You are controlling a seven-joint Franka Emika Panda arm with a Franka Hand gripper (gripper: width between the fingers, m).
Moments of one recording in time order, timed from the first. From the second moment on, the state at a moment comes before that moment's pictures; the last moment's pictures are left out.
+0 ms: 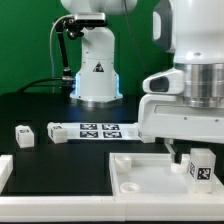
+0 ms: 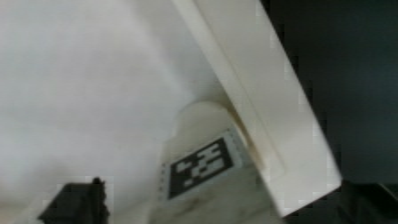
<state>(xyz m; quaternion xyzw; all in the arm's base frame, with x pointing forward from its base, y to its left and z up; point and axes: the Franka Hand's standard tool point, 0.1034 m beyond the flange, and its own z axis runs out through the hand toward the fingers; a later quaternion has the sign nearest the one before) 0.673 0.110 0.068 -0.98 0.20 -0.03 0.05</state>
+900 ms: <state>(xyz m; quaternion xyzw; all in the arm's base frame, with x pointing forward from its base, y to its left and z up) 0.670 0.107 0.064 -0.87 0.48 0.00 0.05</state>
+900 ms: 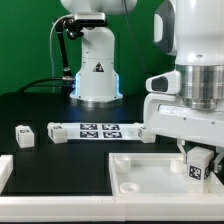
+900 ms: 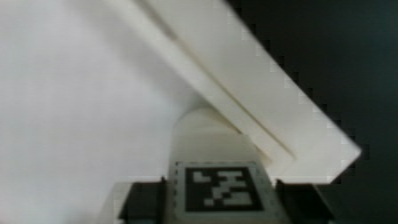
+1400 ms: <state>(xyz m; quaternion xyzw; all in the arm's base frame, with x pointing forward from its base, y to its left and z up) 0.680 0.114 0.063 -0.64 0.76 0.04 0.07</state>
